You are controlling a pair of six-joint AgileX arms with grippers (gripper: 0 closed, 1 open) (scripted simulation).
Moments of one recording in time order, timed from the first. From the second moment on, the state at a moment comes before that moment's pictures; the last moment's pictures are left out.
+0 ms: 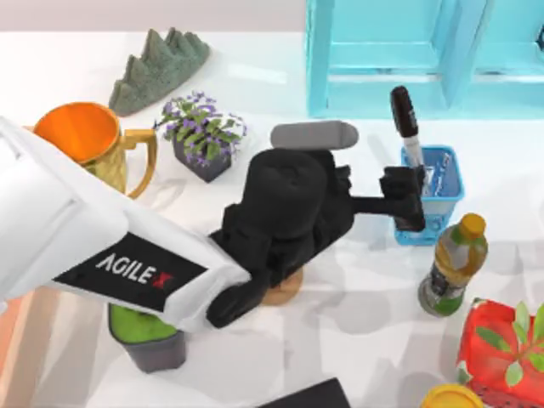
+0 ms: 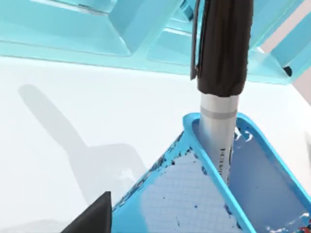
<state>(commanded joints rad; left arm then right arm) -0.84 1.99 0.88 0.83 -0.05 -0.59 0.00 0.00 0.00 0.00 0.00 0.00</state>
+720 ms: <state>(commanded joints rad) -0.83 2.31 1.30 0.72 -0.04 -0.59 0.00 0.00 0.00 0.00 0.00 0.00</state>
